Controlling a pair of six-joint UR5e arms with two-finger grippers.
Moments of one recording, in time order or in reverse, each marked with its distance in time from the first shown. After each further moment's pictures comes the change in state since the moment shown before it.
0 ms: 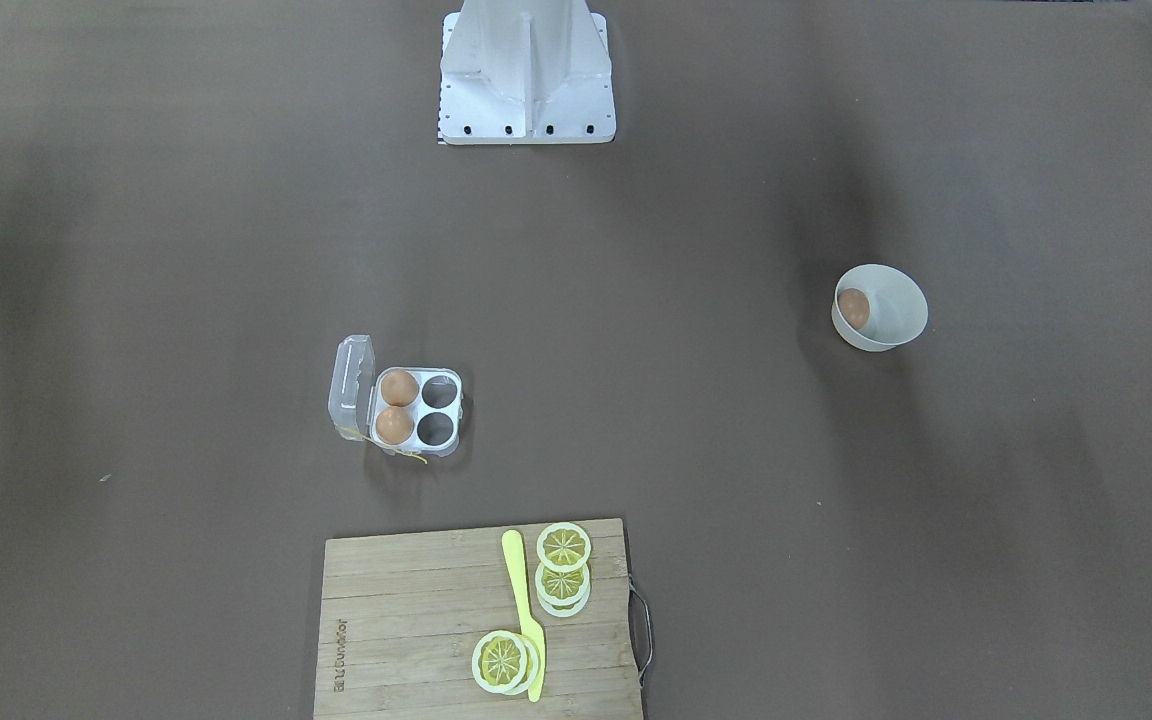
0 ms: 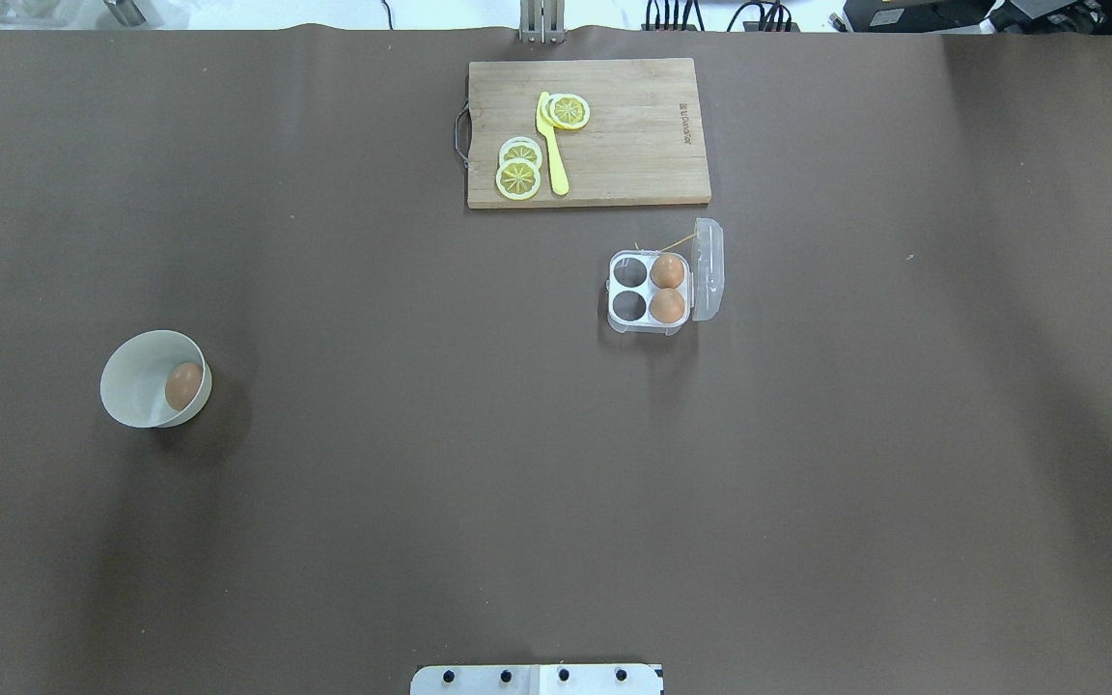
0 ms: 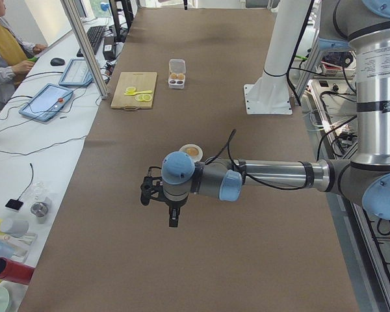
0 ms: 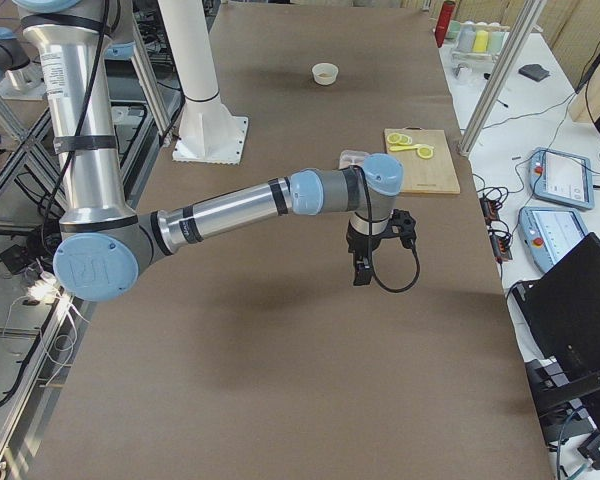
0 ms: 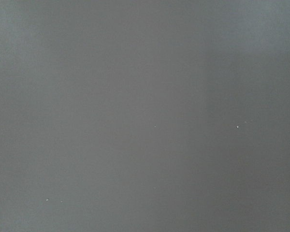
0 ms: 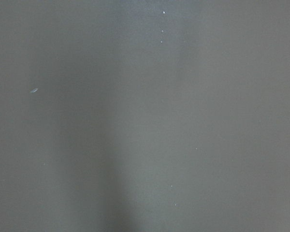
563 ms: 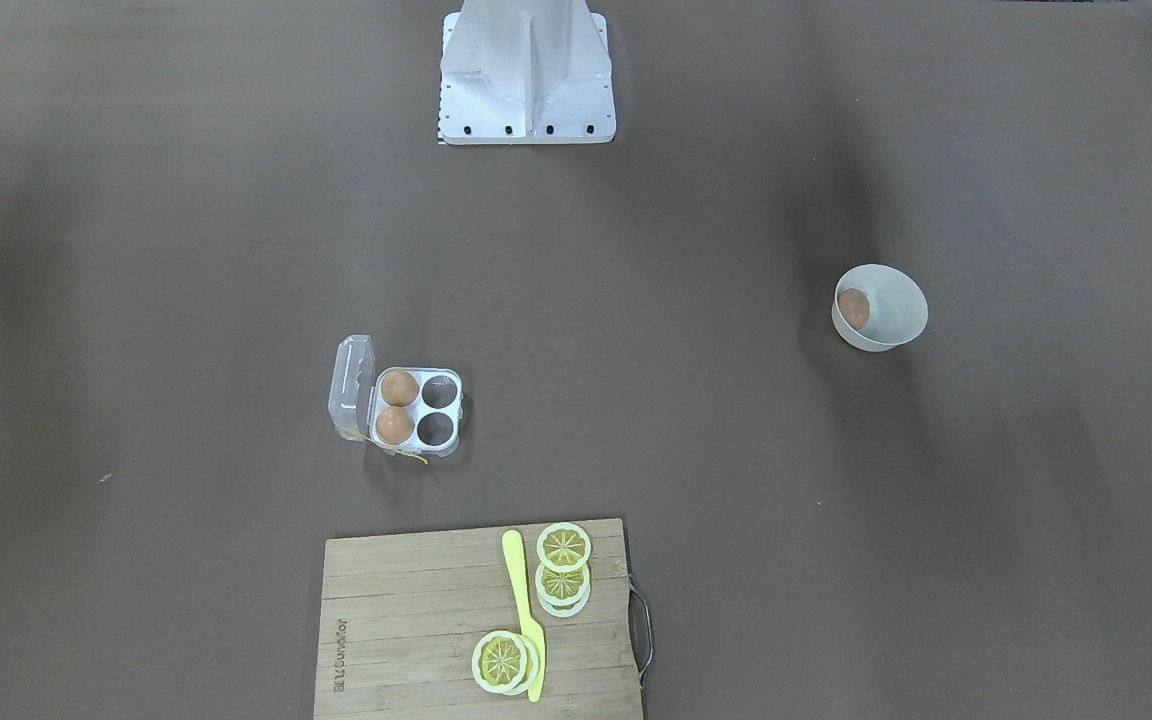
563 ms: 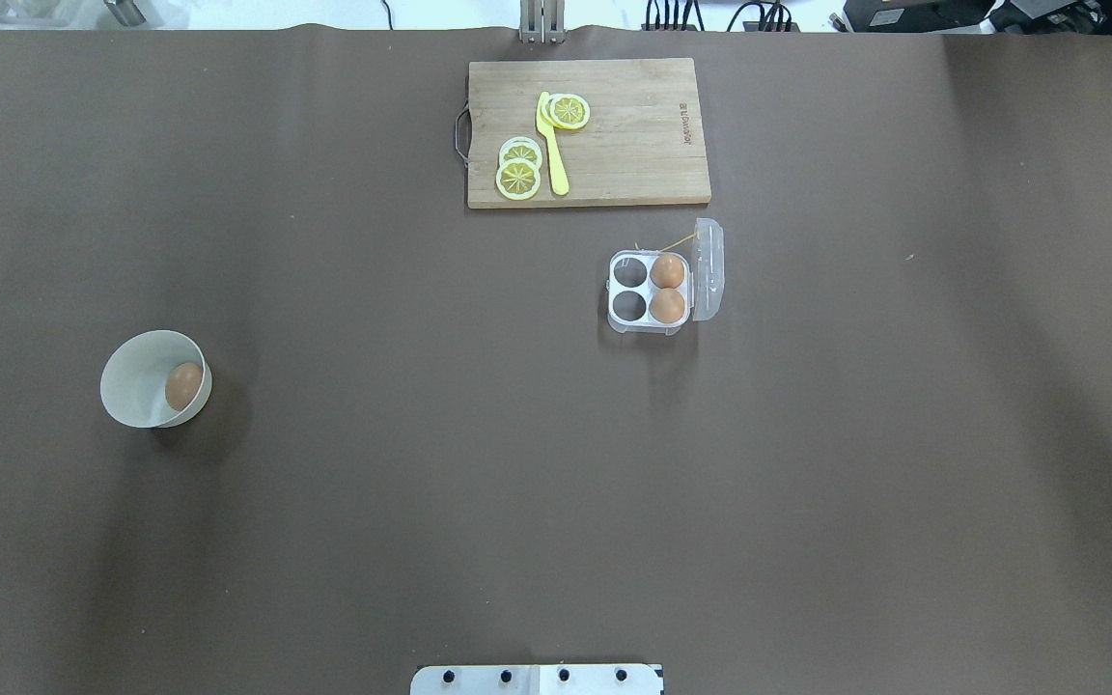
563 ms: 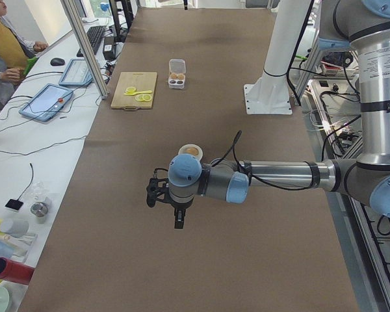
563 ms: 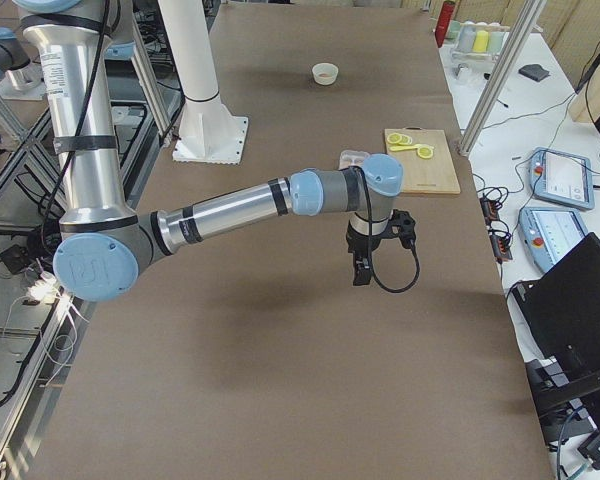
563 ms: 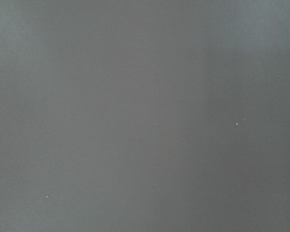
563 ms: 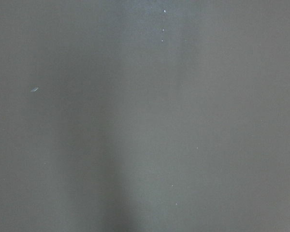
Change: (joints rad) left arm 0.000 0.054 -0.027 -0.022 -0.003 0.008; right arm -0.001 -0.001 -0.001 0.000 0.004 -0.002
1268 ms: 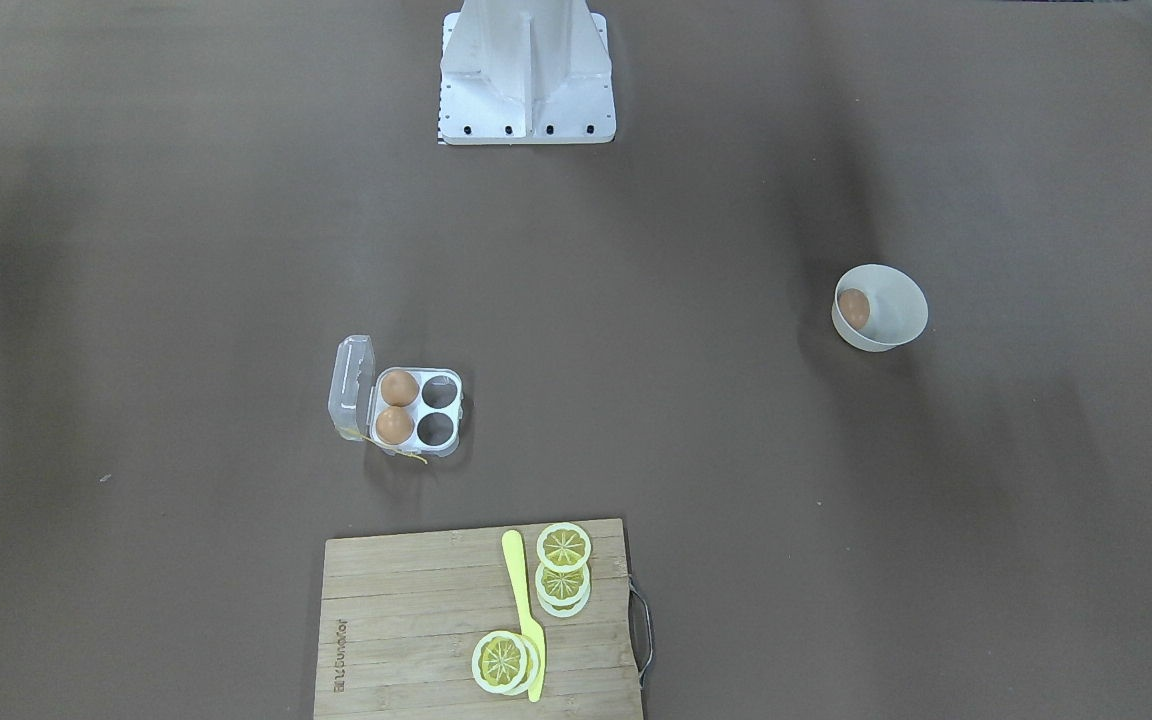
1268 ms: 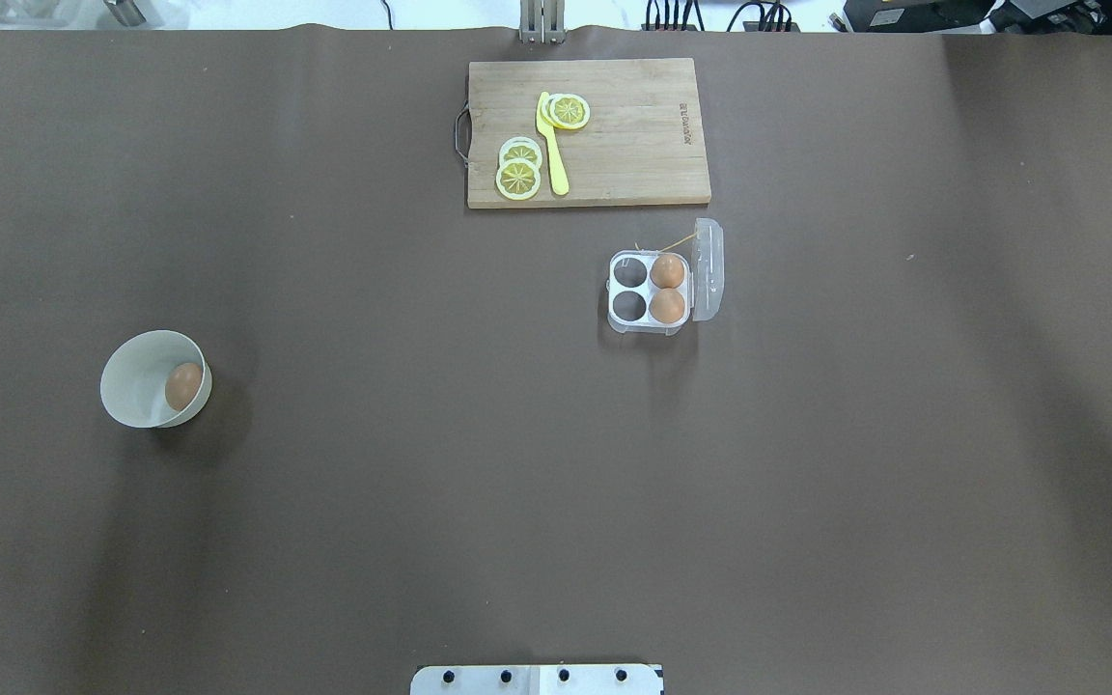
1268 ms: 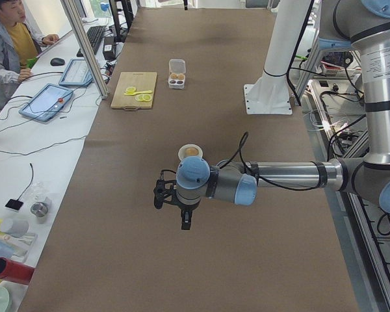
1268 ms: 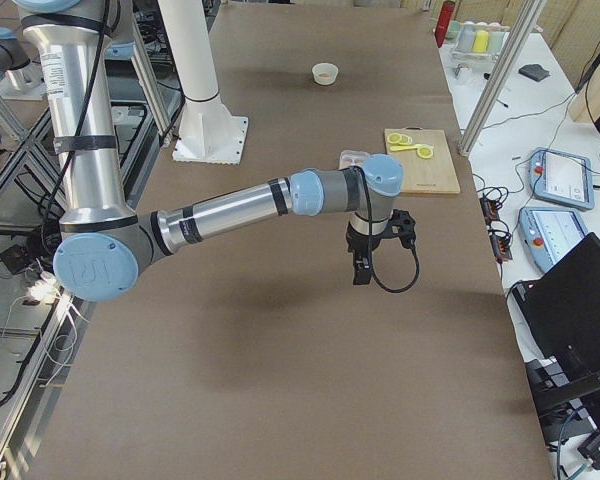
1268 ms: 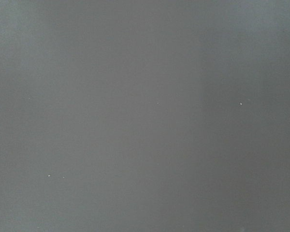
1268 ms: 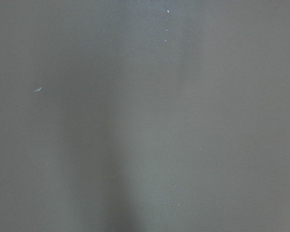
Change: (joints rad) left arm 0.001 0.030 -0.019 -0.013 -0.007 -0.010; right arm -0.001 -0.003 -0.001 0.010 0.013 -0.001
